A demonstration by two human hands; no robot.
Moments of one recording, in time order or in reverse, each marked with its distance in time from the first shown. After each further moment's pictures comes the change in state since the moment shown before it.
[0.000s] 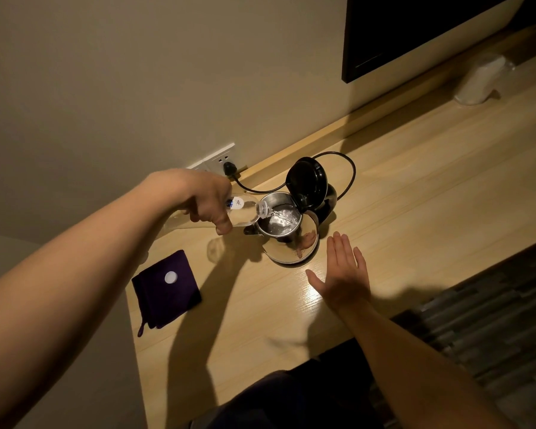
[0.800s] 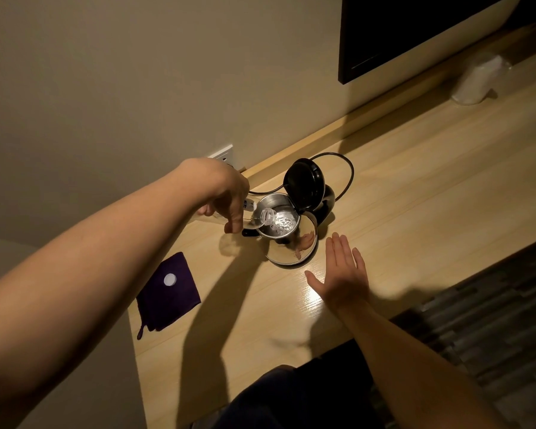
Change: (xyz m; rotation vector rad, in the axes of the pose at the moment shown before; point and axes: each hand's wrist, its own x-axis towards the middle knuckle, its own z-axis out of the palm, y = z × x) left_hand 0.018 0.037 -0.009 0.146 -0.083 -0.121; right_hand 0.001 0.000 0.004 0.048 0.026 0.016
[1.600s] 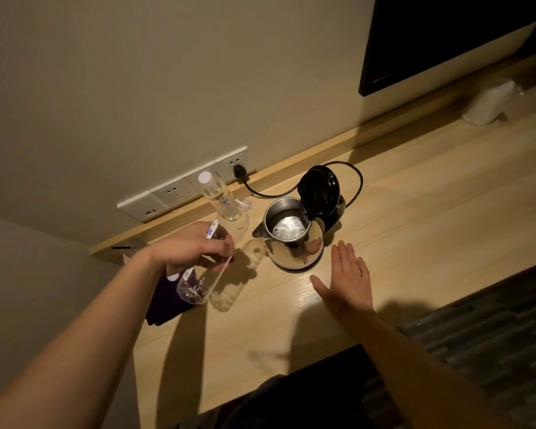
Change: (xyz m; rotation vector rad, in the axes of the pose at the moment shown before) left_hand -0.005 -0.080 0.135 -1.335 0.014 0.519; right_hand 0.009 0.003 -0.006 -0.044 -0.234 0.024
